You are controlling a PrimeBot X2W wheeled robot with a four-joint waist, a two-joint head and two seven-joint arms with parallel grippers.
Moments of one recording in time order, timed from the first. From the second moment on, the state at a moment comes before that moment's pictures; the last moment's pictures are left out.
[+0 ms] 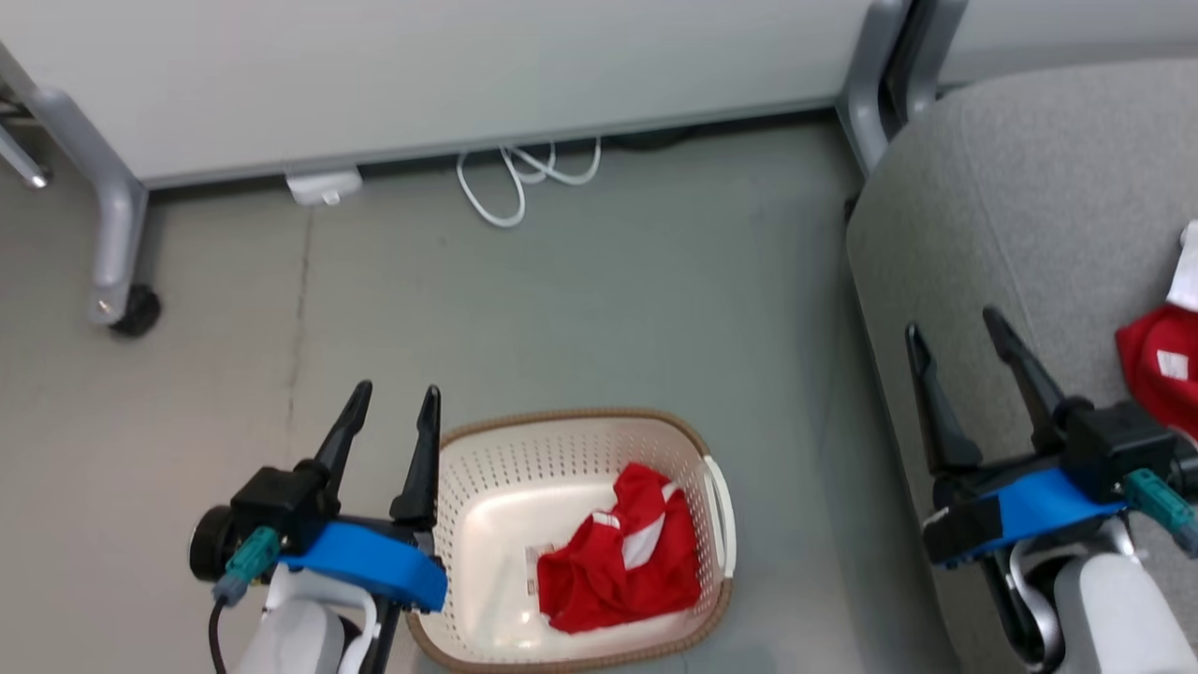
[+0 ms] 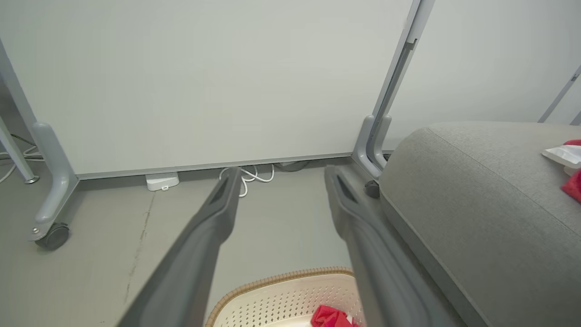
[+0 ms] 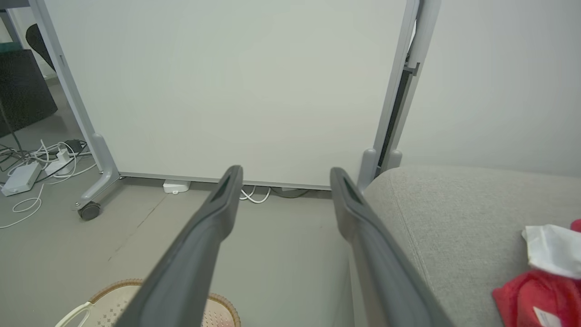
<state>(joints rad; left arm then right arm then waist) -0.20 0.13 -0.24 0.36 -0.33 -0.13 -0.26 -0.19 -0.11 0.00 0.09 0.08 0.13 -0.12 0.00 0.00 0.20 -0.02</state>
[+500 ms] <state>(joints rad) -0.48 0.22 -0.40 0.59 -0.37 -0.13 -0.26 -0.41 -0.12 0.10 0.03 0.08 0.13 -0.16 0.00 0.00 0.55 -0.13</state>
